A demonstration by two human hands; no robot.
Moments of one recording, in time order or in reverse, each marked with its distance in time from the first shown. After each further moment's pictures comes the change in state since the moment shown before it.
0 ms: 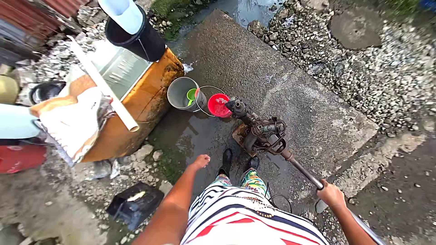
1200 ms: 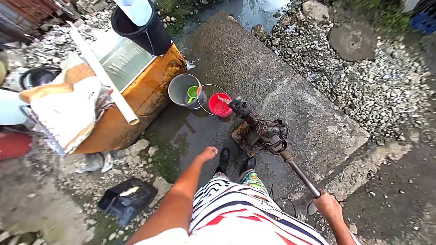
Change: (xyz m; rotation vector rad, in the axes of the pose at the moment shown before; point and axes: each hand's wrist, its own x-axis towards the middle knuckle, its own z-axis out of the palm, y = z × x) left_hand 0.012 0.028 -0.004 0.014 -0.022 0.150; right_hand -0.059 -0.022 -0.002 0.047 0.007 0.137
